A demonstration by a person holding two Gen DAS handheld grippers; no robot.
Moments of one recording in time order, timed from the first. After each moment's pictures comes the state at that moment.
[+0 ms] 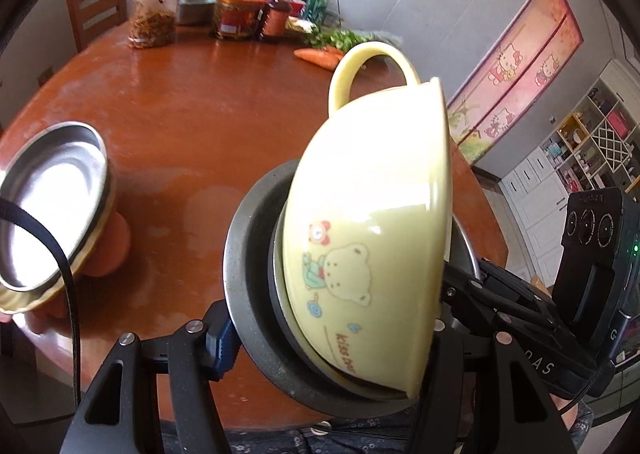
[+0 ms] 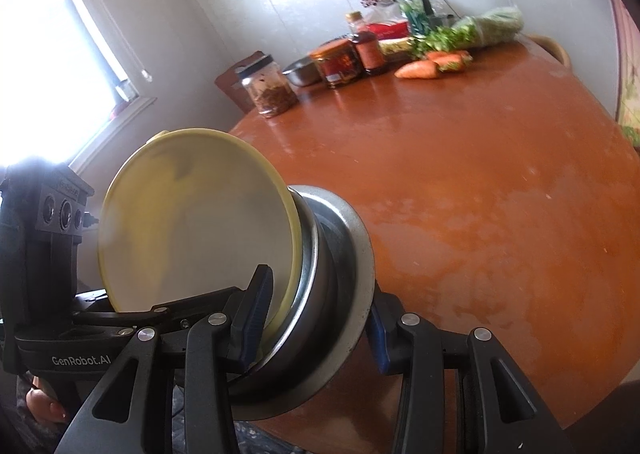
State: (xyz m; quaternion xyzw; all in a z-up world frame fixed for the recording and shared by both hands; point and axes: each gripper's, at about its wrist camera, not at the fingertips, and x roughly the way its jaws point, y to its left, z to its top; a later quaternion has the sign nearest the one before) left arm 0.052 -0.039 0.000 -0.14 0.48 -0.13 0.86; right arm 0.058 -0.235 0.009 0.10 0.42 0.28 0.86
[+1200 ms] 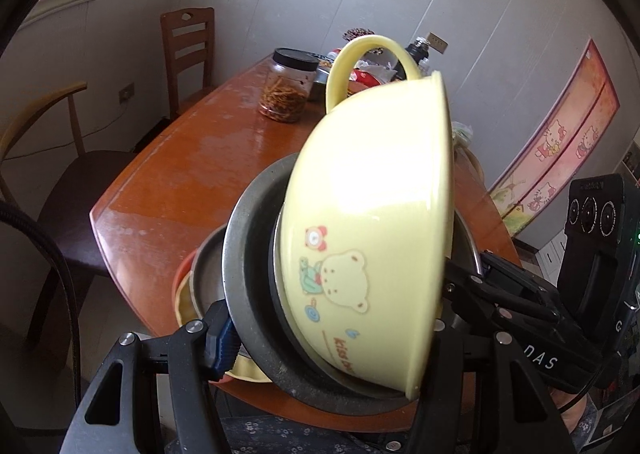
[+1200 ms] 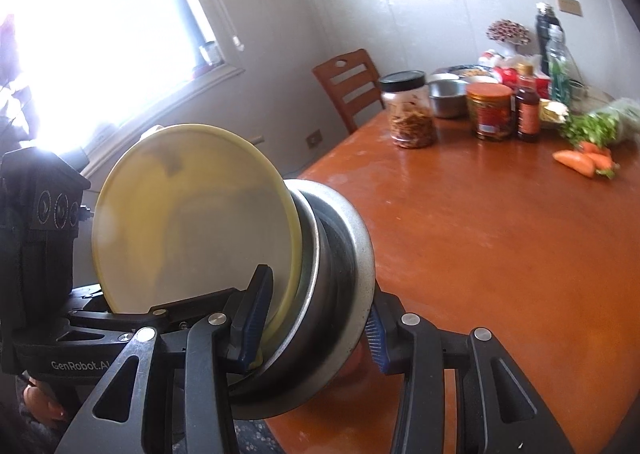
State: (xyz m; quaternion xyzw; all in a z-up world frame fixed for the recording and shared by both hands) left arm 0.036 0.135 0.062 -0.18 0.40 -0.02 0.90; right arm 0.099 -0.041 0.067 0.02 0.38 0.41 0.83
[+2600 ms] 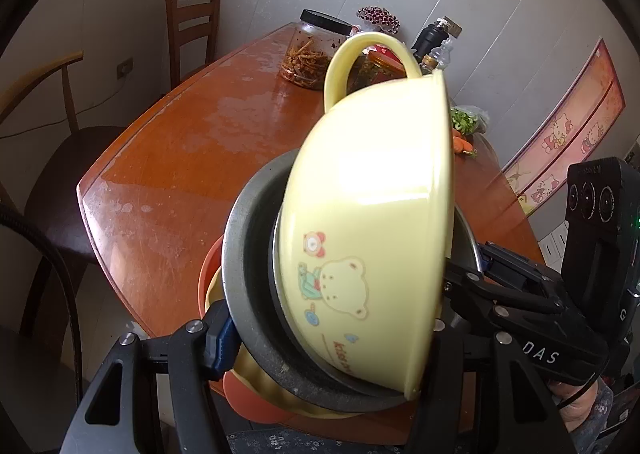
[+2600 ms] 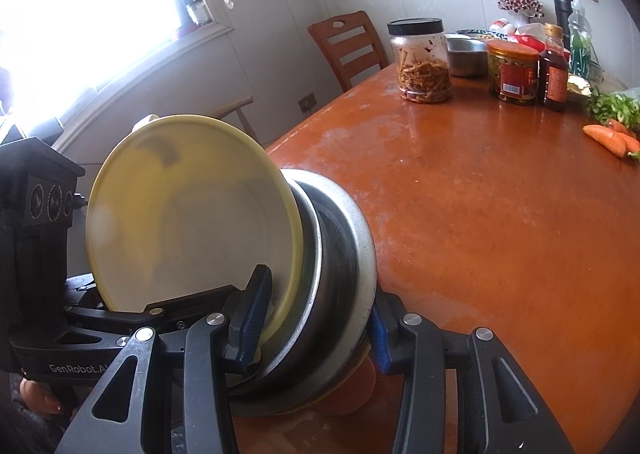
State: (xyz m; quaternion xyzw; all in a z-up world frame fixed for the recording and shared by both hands) left arm 0.054 0.167 -0.002 -0.19 0.43 -0.03 0.88; right arm 0.119 0.010 0.007 -0.01 0.43 0.39 0.81
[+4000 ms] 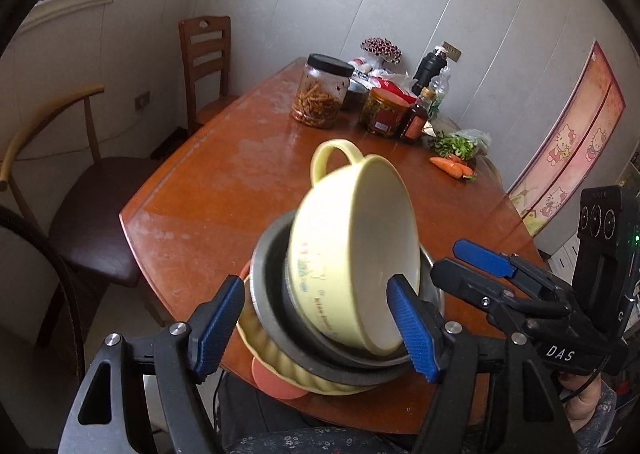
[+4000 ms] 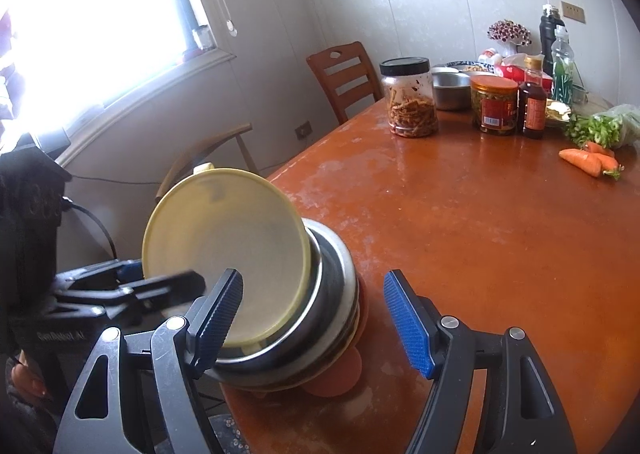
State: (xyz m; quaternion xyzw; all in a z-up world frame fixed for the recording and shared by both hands) left arm 0.017 0.177 0.044 -0.17 0.38 0.01 0.91; right arm 0.099 -0.015 0.035 0.00 0.38 0.39 0.84
